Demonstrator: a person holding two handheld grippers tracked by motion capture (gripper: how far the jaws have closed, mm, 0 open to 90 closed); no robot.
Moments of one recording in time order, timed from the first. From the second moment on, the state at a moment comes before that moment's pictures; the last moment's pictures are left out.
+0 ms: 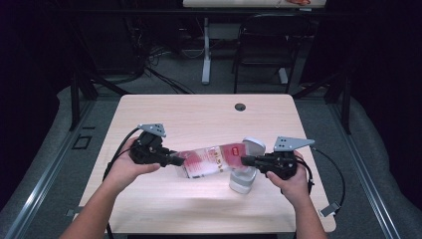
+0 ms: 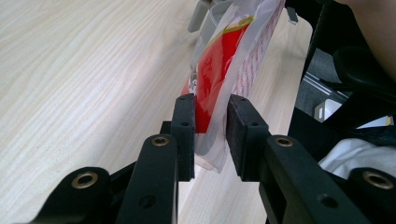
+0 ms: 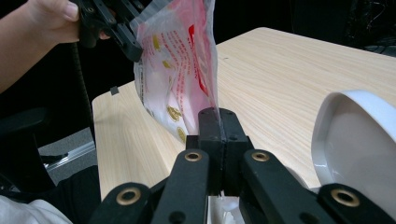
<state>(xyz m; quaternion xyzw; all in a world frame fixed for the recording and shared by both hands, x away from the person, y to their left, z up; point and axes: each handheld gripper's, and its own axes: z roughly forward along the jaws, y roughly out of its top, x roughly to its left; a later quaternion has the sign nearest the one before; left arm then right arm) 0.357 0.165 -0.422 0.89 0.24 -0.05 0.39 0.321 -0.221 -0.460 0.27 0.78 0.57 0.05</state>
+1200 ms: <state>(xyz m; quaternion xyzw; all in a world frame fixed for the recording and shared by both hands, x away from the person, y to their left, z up) 0.344 0.186 -0.471 0.87 0.24 -0.03 0.43 0.325 -0.193 -0.432 0.24 0.82 0.52 0.05</state>
